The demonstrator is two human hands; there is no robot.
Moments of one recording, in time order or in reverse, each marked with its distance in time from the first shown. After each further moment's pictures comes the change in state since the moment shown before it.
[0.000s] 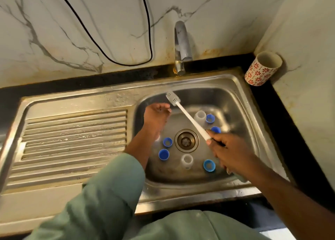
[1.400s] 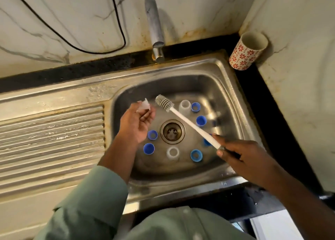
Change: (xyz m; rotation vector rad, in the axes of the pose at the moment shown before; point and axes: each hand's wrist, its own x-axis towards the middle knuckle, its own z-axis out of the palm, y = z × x) left_hand -0.006 -0.014 0.008 -0.751 -0.024 -0.353; right_hand -0.019 0.068 -0.046 -0.227 -0.037 -0.203
